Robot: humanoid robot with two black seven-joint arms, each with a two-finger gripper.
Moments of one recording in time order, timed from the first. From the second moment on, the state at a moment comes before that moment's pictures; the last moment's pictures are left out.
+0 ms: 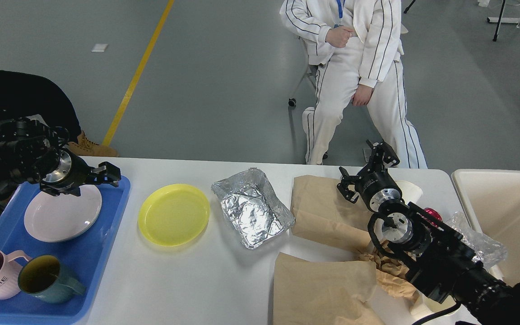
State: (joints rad) left arm -1.25 0.32 1.10 -0.31 0.12 -0.67 -0.10; right arm 0.61 -0.09 0.78 0.62 -0.05 0.05 0.27
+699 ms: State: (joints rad) left arm -1.22 0.27 1.10 -0.32 0.14 -0.83 0.01; right arm 0.61 -0.09 0.78 0.62 -0.05 0.05 0.27
